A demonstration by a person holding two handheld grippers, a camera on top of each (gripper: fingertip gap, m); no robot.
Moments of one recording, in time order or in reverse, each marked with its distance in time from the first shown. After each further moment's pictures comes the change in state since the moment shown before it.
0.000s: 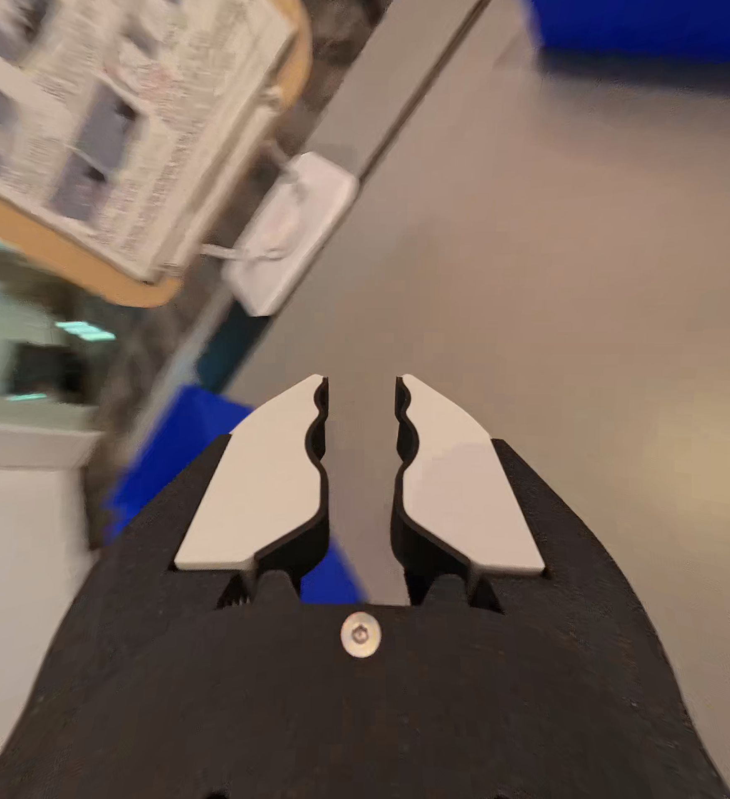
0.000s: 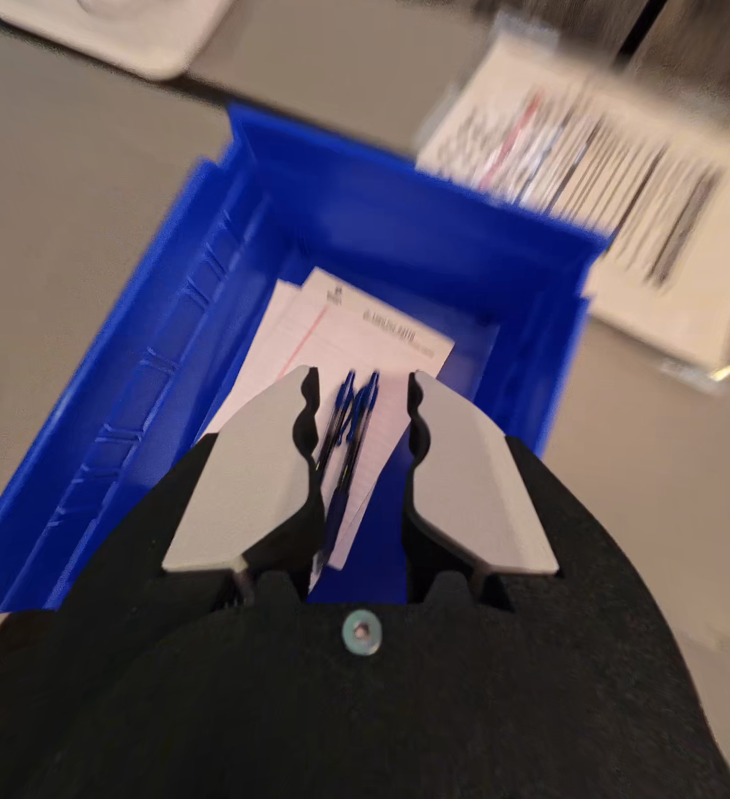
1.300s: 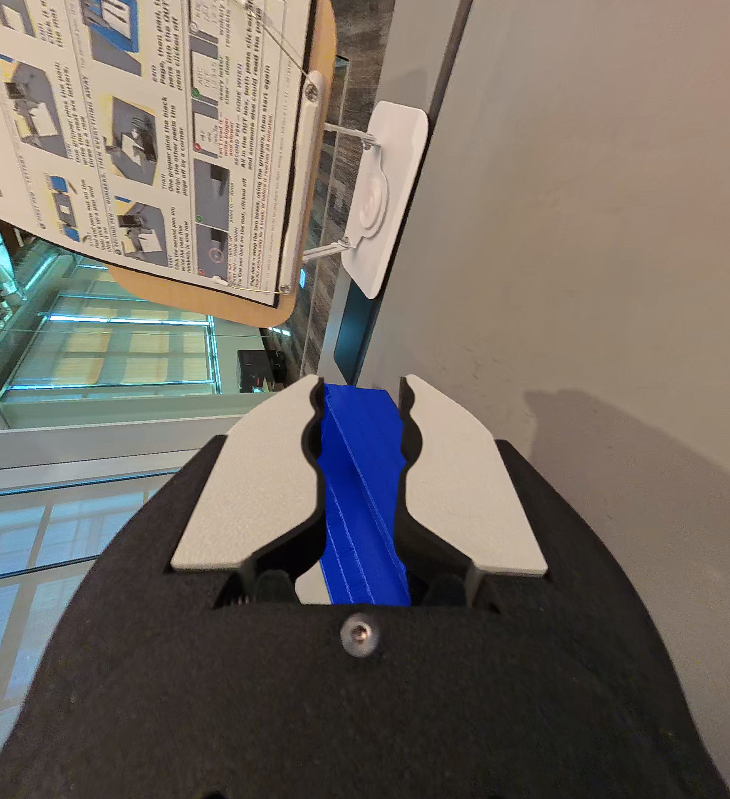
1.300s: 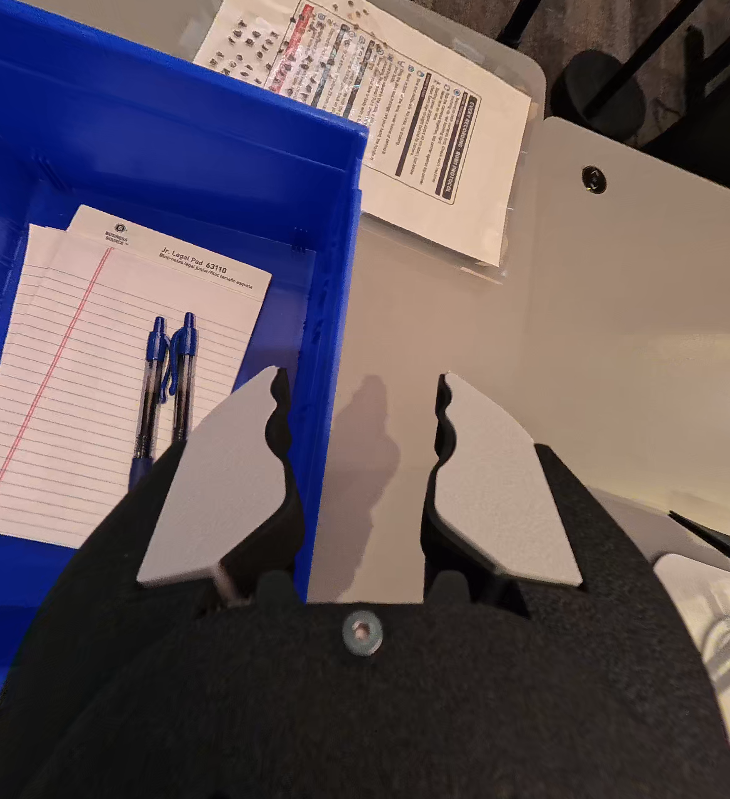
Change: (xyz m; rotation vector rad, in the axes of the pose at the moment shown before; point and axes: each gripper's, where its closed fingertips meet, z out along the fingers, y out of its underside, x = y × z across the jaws) left arm -0.009 -0.009 0.006 -0.159 -0.311 0.439; right arm 0.086 0.037 -0.033 -0.100 0.377 0.022
